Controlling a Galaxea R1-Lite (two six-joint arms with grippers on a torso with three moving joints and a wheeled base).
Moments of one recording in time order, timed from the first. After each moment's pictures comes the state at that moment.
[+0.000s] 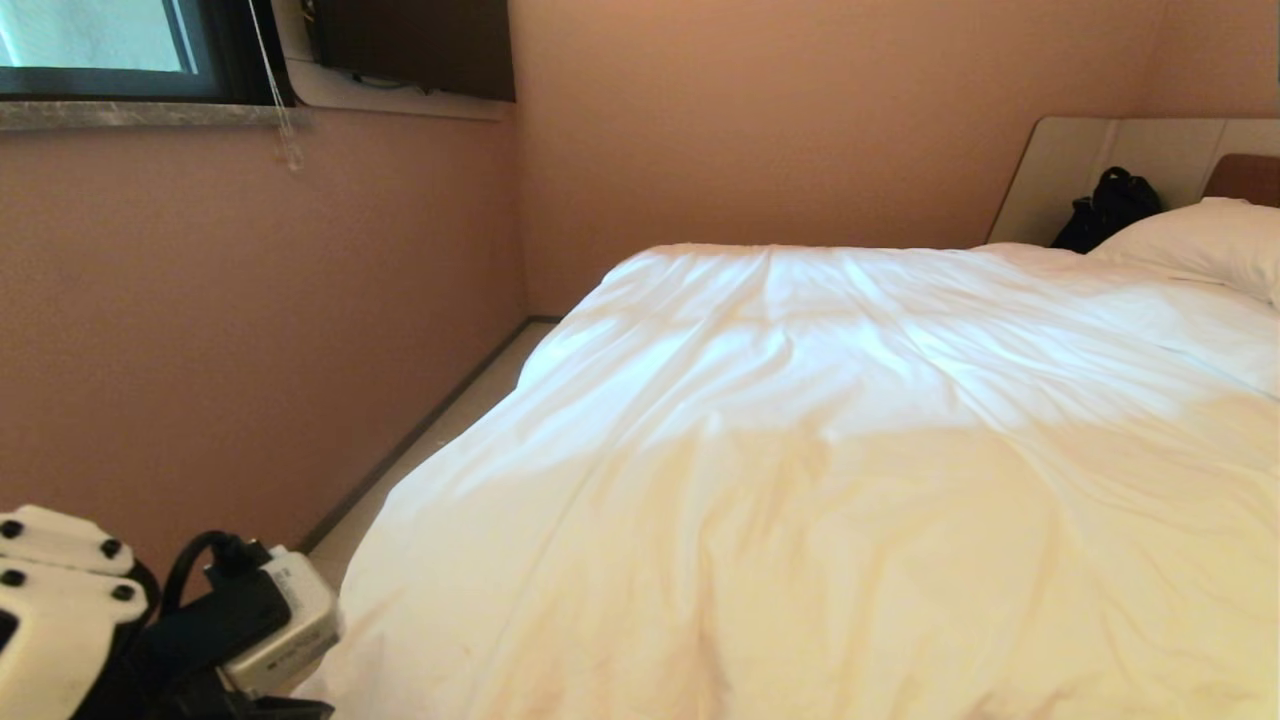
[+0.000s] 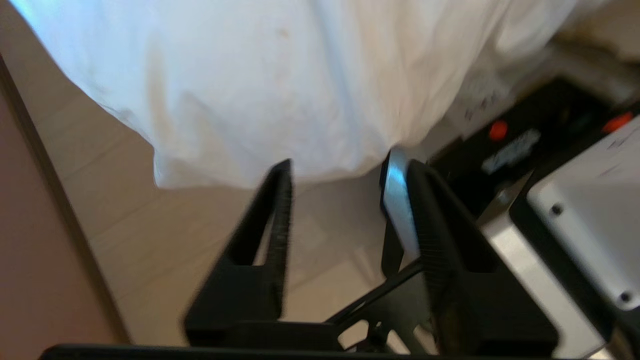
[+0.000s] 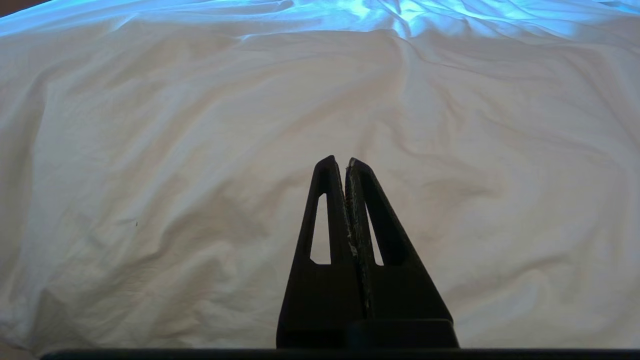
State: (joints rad) left arm -0.68 1.10 -0.63 0.39 0.10 0.03; right arm 0.01 0.00 0.00 0.01 0.00 0.00
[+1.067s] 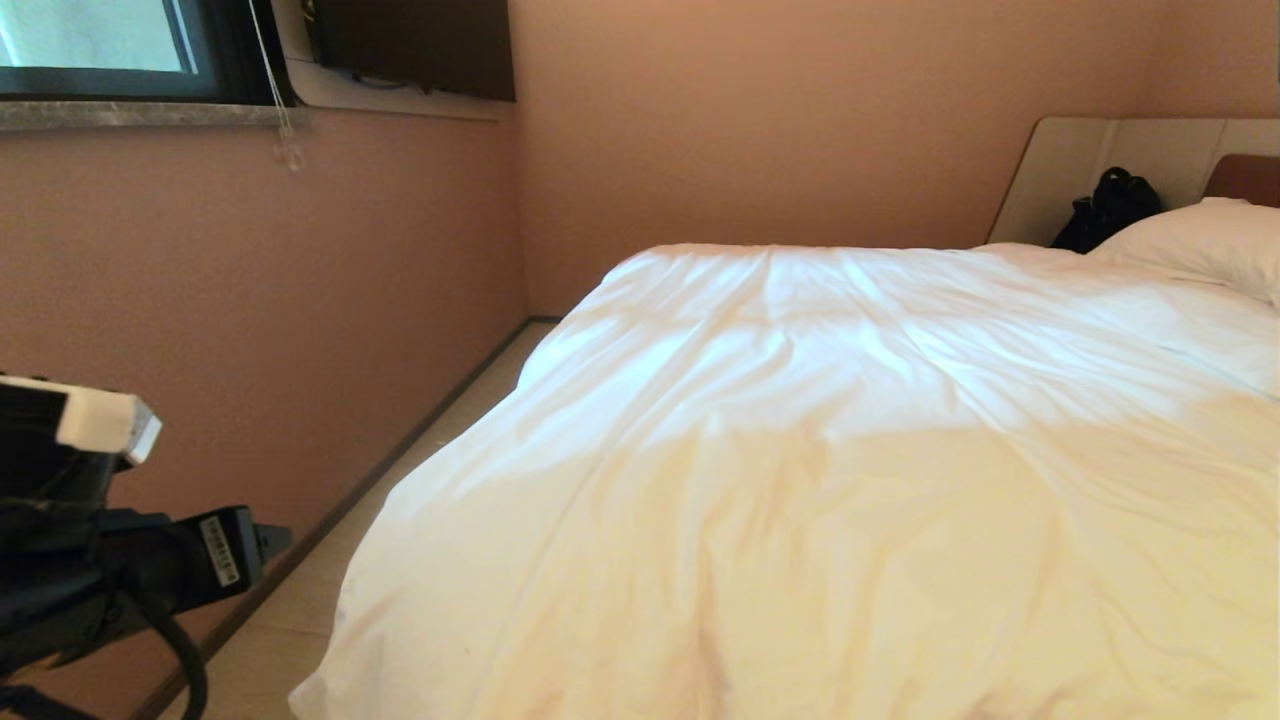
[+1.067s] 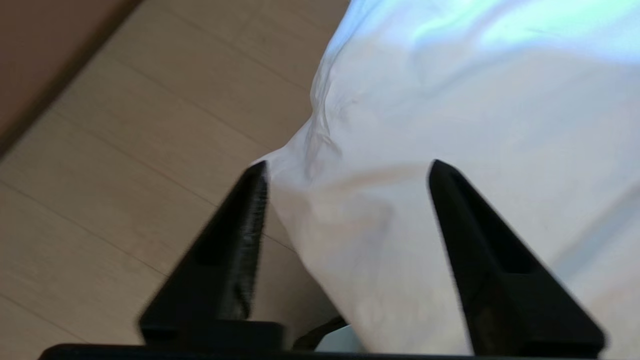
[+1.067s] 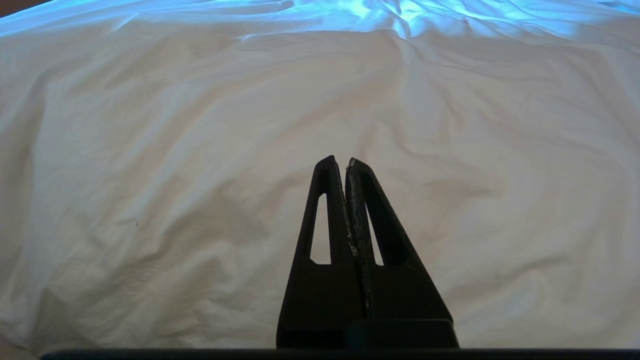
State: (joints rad) left arm -0.15 1.30 -0.66 0.08 0.29 -0.47; right arm 0.01 0.00 0.00 0.01 0.00 0.00
